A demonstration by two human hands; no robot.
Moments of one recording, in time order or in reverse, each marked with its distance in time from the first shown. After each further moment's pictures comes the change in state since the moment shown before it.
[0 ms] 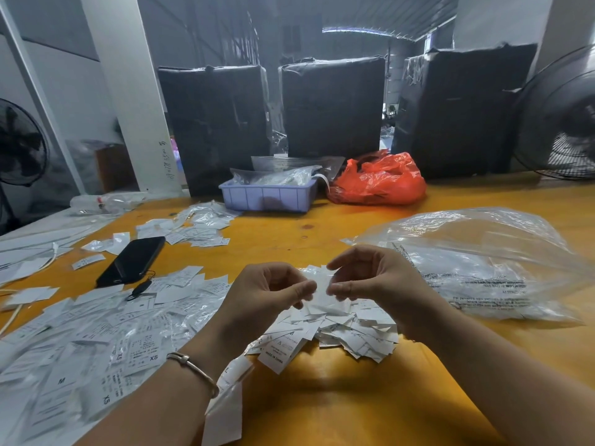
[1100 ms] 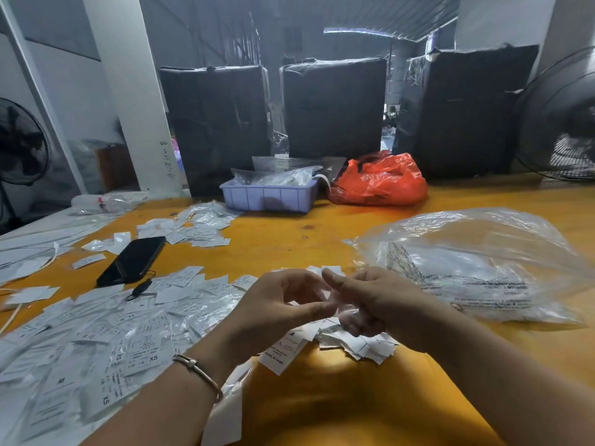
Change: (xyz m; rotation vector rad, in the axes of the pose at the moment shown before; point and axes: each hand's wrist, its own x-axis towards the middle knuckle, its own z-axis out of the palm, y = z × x) left_hand 0.000 0.000 0.007 0.141 -0.165 0.052; right_hand -0.004 -0.005 0.010 -0.005 -0.173 0.278
